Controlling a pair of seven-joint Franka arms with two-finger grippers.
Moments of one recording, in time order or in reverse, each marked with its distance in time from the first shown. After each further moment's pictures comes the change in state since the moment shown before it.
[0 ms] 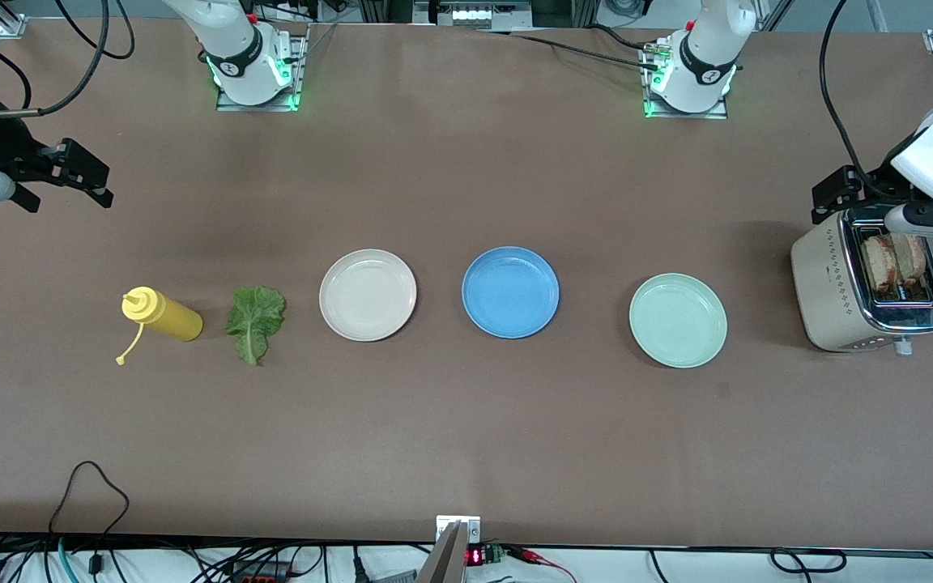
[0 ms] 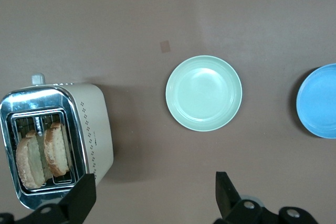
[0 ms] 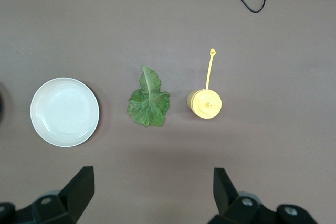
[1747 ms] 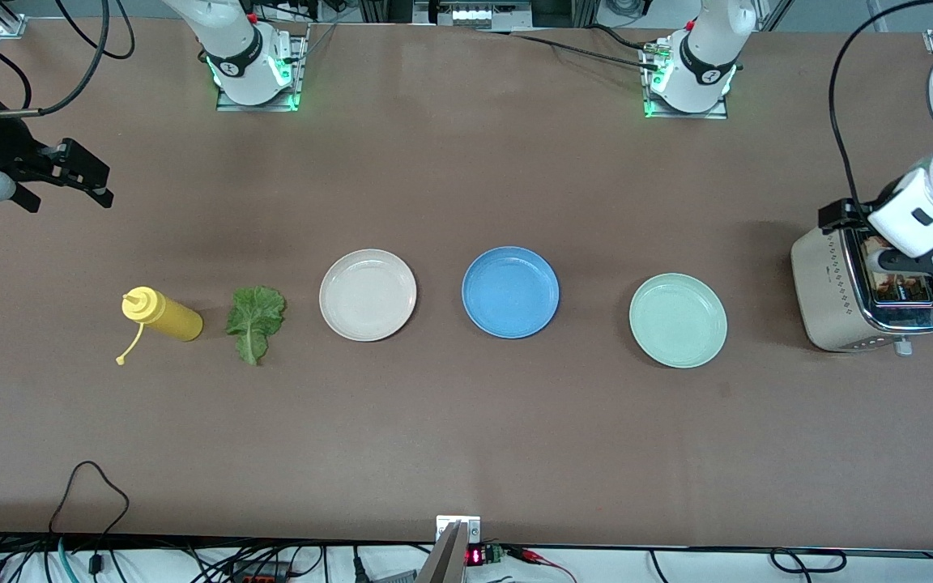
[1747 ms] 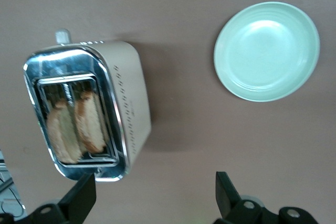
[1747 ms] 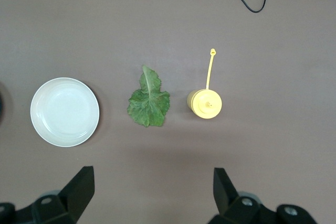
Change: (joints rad) left arm 0.068 0.139 0.006 -0.001 0.162 -0.045 0.044; right arm 0.000 0.000 0.001 0.000 0.000 0.000 0.000
